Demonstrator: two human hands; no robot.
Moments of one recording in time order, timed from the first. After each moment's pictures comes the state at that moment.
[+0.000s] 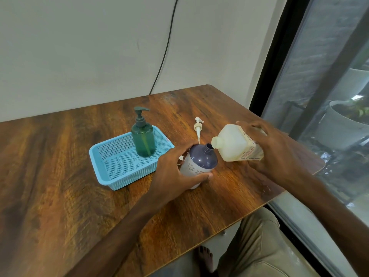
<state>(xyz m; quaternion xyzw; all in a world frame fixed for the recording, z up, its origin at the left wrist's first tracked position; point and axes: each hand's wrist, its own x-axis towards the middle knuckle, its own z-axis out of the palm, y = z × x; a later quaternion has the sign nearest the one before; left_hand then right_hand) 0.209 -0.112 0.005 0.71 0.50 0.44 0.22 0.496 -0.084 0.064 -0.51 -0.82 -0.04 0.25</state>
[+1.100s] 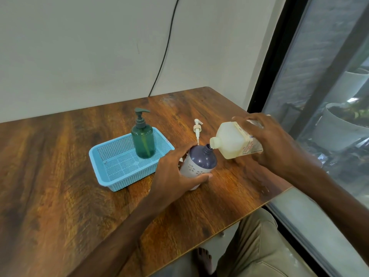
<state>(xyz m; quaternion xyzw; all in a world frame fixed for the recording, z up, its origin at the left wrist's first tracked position) 0.210 -0.115 0.004 0.71 0.51 0.44 0.20 0.492 -0.080 0.089 -0.50 -0.84 -0.06 0.21</state>
